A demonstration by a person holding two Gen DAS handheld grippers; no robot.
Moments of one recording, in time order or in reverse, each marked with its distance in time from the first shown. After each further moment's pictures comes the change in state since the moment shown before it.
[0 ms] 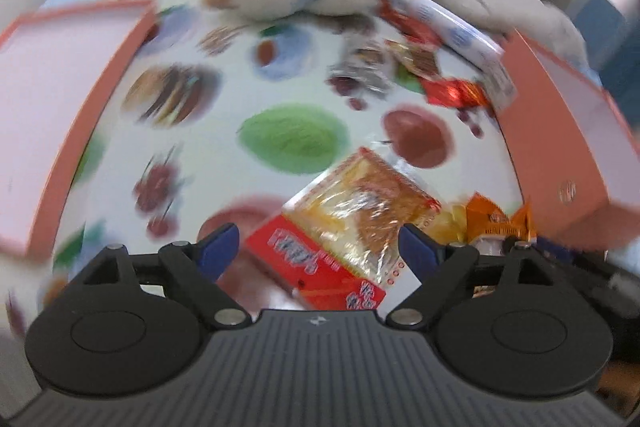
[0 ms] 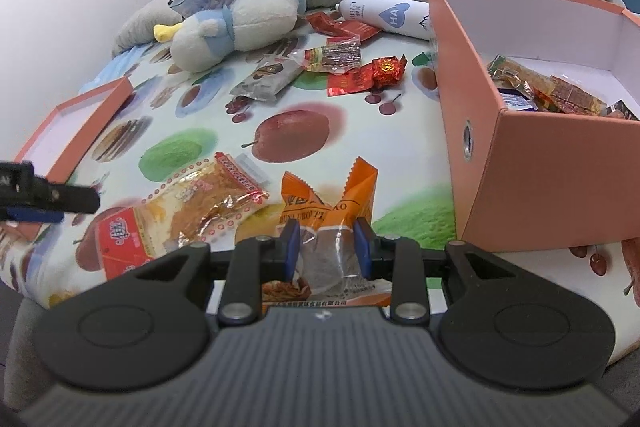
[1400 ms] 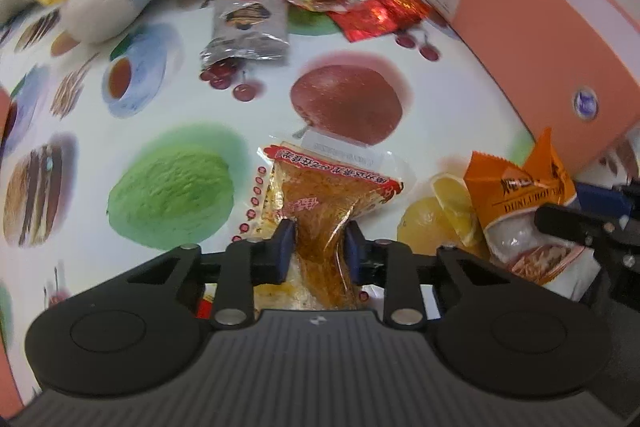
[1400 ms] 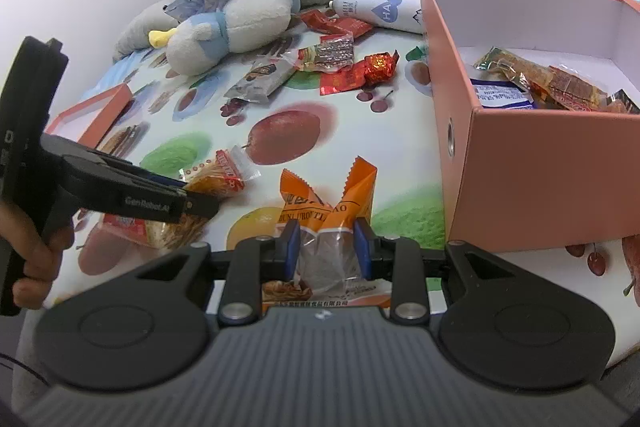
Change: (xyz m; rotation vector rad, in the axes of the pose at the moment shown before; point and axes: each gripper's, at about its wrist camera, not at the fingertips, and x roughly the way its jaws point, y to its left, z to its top) left arm 0.104 -0.055 0.031 0.334 0.141 -0.065; right arm -0.002 -0.010 0.002 0.027 0.010 0.025
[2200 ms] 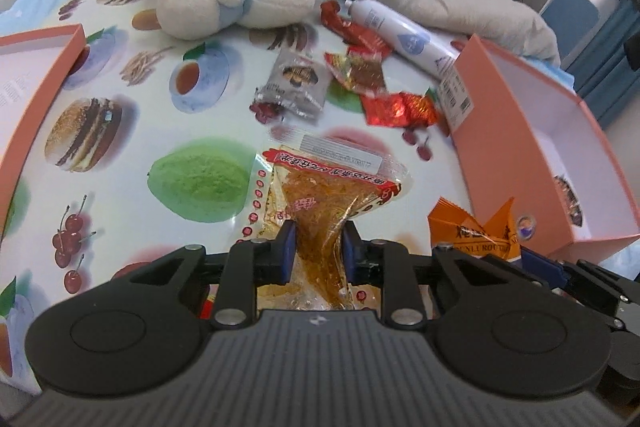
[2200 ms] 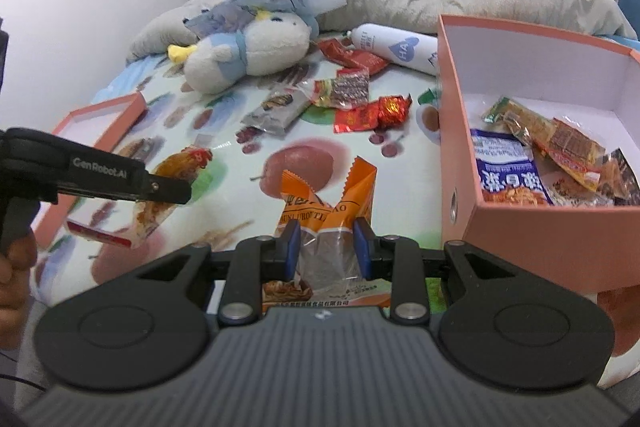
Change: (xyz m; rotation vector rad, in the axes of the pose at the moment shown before) left arm -0.082 -0.002 -0.004 -0.355 -0.165 -0.012; right arm -0.023 0.014 0.033 -0.089 -0.043 0.005
